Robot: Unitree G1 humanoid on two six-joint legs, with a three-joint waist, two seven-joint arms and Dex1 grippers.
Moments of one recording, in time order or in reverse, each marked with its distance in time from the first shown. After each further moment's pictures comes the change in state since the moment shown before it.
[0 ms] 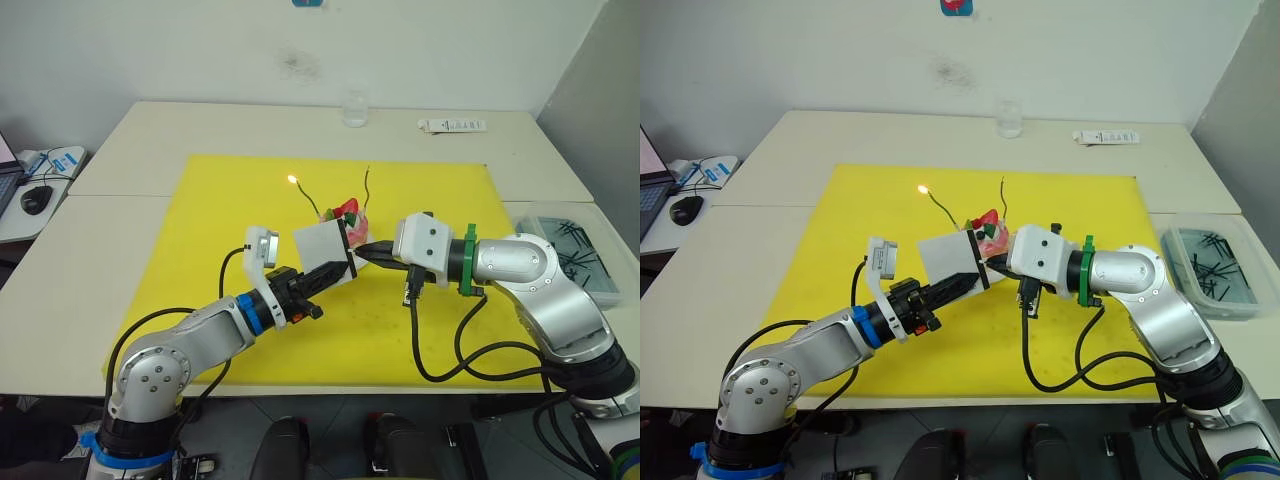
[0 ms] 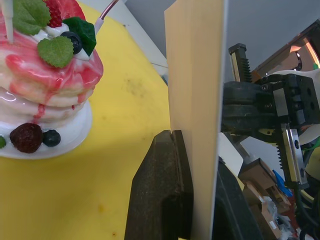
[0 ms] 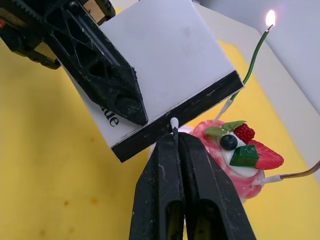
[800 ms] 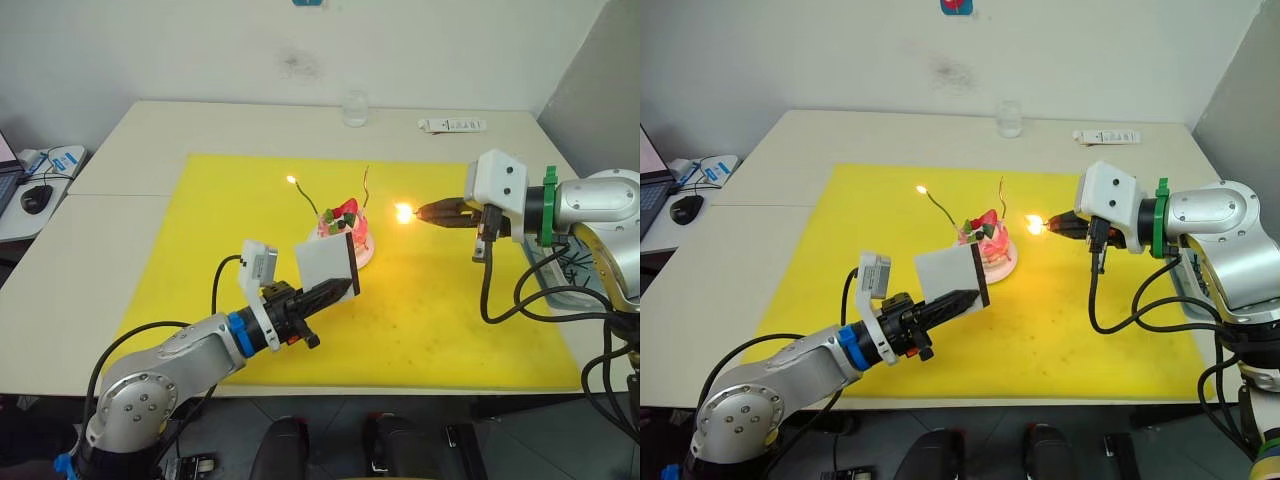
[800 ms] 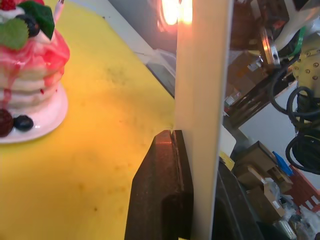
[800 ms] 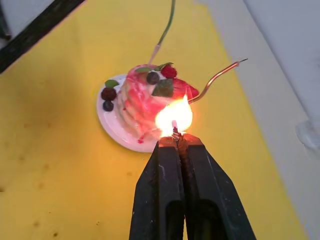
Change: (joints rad) left arm 0.130 0.093 -0.008 -0.165 0.013 -0.040 -0.090; right arm -0.153 -0.205 -0.211 0.189 0.121 0.038 0.151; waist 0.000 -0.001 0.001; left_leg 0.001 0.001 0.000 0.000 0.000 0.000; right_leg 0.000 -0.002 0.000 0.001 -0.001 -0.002
